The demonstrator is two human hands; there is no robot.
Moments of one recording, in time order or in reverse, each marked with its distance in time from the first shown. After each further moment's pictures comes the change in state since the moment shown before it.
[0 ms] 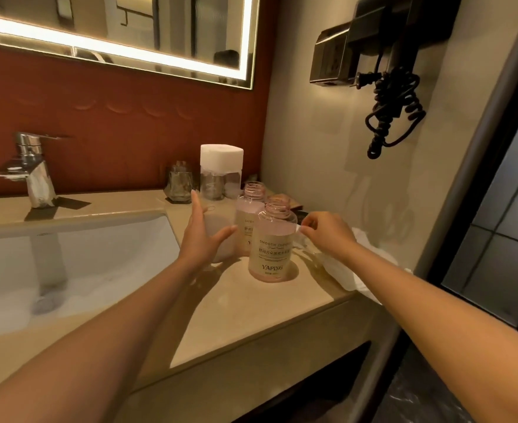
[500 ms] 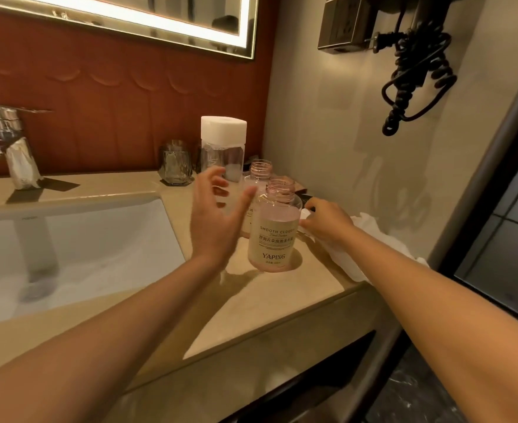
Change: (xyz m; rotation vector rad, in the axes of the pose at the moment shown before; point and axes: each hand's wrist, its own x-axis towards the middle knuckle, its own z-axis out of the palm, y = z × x) left_hand -0.029 0.037 0.019 -0.178 0.277 0.288; right_hand 0.030 0.013 0.025 -0.103 -0.072 0.030
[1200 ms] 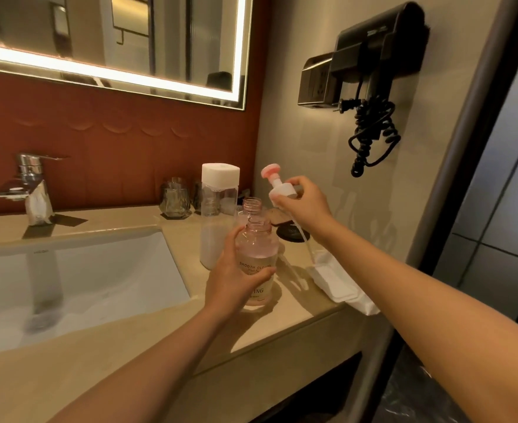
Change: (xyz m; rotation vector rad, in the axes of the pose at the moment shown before) left_hand -0.042 0.010 -0.002 0.065 -0.349 -0.111; right_hand -0.038 -0.067 -0.075 0.712 0.253 -0.139
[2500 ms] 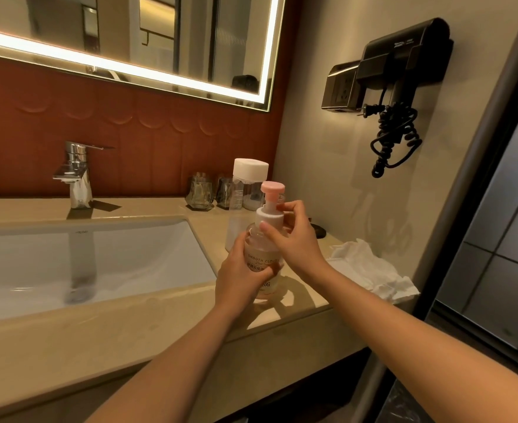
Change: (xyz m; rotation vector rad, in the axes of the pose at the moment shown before) left_hand -0.027 -0.013 -0.020 0.010 0.073 -0.078; right_hand -0.085 -0.008 0.051 0.183 -0.096 -0.138
